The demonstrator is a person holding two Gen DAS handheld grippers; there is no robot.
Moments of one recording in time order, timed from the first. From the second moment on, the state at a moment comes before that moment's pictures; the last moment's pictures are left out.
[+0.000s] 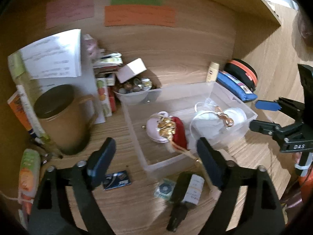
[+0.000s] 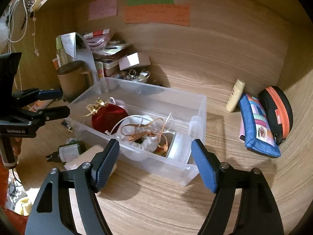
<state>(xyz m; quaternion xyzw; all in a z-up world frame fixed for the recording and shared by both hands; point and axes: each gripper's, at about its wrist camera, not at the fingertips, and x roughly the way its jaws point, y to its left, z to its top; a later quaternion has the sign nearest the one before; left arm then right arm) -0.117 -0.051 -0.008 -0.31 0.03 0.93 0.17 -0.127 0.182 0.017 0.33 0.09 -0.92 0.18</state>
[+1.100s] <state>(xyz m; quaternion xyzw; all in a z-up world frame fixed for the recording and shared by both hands) -0.091 -0.100 -0.068 -0.39 -0.02 0.91 0.11 -0.102 0.156 -0.029 0.40 0.09 -0.87 0.28</state>
